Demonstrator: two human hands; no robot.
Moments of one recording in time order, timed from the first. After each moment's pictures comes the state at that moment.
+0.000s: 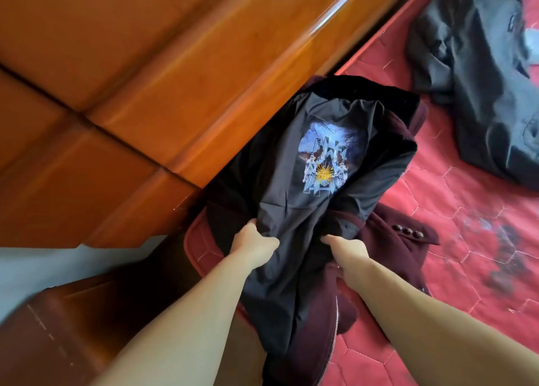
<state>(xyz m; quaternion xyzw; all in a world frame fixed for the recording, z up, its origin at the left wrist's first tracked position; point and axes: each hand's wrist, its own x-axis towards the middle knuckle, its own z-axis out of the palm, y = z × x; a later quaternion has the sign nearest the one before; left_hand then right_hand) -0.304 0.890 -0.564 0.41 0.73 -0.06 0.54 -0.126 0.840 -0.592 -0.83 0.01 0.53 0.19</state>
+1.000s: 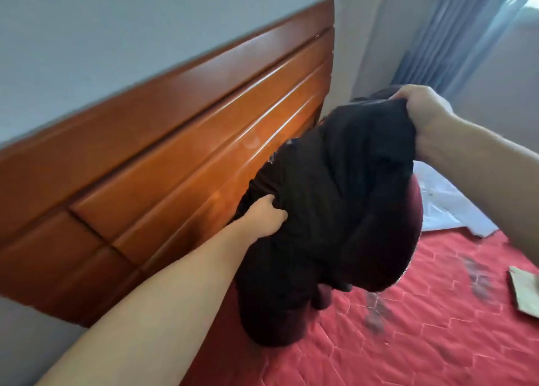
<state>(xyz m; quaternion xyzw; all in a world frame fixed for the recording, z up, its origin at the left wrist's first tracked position) -0.108 0.911 -0.235 0.67 0.55 0.06 0.50 0.105 0.857 -0.060 -0.69 -0.17 0.36 0.61</state>
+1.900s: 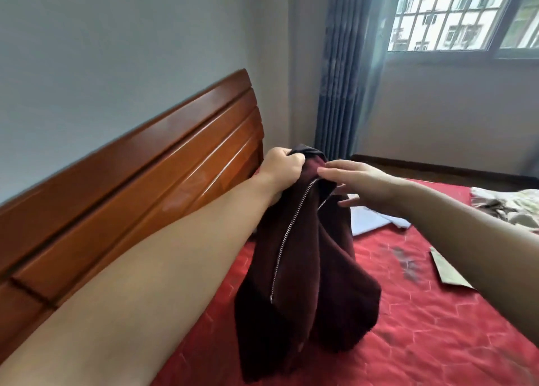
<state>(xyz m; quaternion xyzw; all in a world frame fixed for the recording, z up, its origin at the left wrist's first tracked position) 0.084 0.759 -0.041 0.71 0.38 0.28 0.52 0.205 0.641 -0.042 -0.70 -0.40 0.43 0.41</state>
